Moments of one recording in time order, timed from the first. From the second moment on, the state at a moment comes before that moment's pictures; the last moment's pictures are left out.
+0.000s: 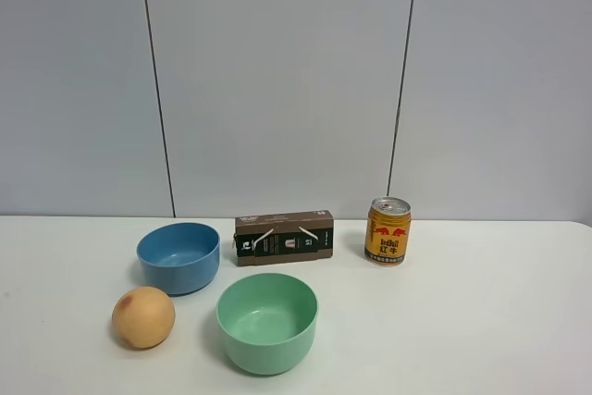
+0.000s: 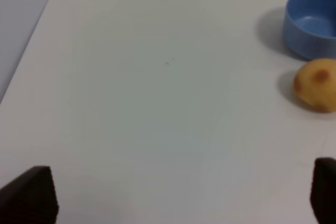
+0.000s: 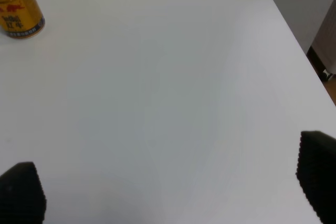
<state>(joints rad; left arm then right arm) 0.12 -0.01 -0.51 -0.01 1.05 0.07 -0.05 0.00 -0.51 -0.03 1.06 0.05</state>
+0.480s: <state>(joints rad) 0.12 -0.01 -0.51 -0.01 1.05 0.07 -0.05 0.00 -0.51 -0.03 1.06 0.05</state>
